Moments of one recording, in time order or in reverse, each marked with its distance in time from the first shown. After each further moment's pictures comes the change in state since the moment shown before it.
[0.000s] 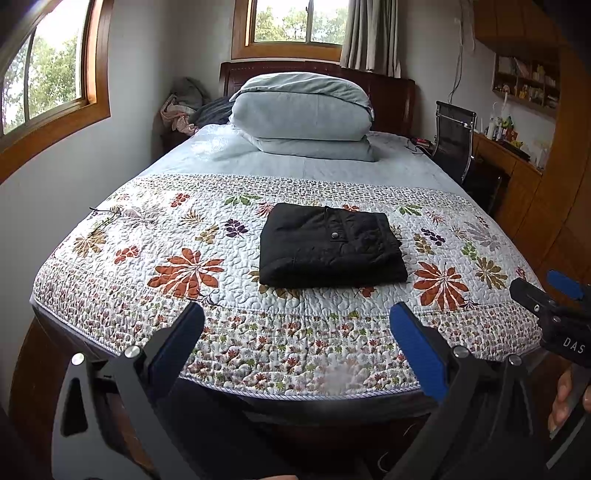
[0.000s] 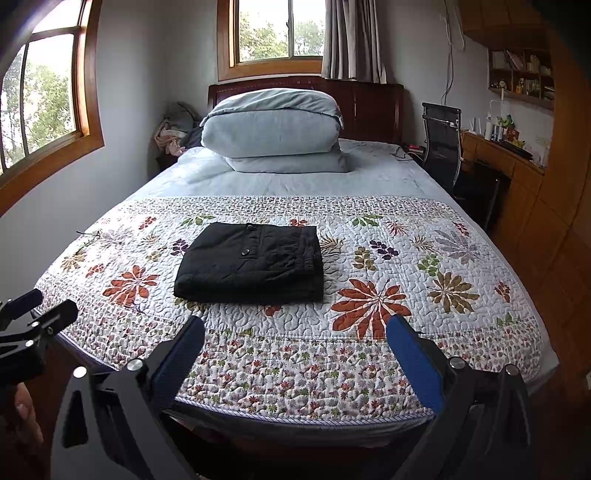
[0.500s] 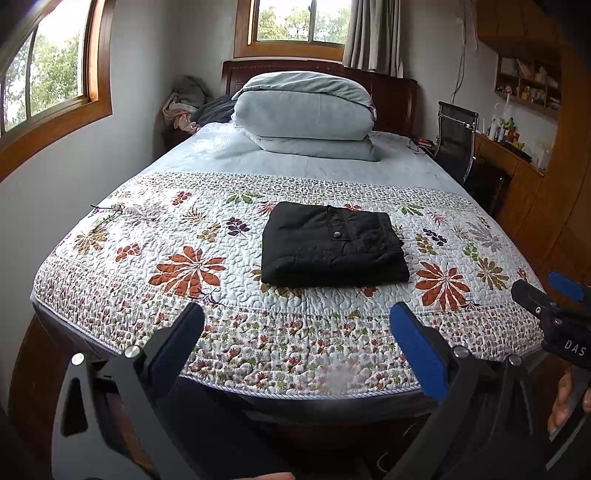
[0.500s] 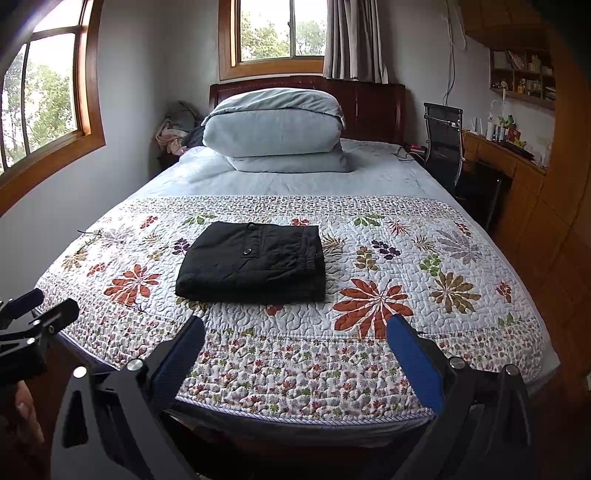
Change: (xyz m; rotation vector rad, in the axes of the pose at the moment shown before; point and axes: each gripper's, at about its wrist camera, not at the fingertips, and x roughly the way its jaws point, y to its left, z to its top) left arm 0.001 0.001 -0.002 -0.007 0.002 0.003; right arm 0.001 0.002 -0.001 -0.002 0.003 0.004
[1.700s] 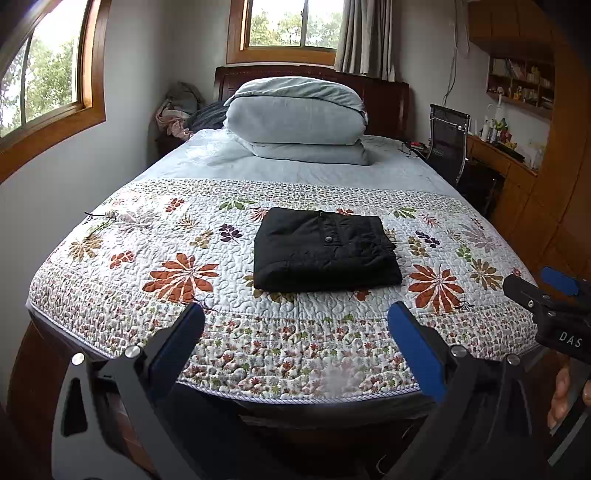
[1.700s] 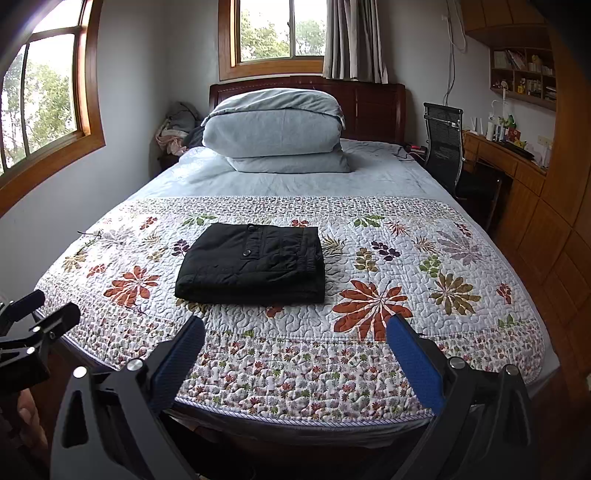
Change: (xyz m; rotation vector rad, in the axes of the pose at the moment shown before) left arm -0.003 -0.007 0.000 0.018 -0.023 -0.027; right arm 0.000 0.000 0.000 -0.002 -0.001 0.001
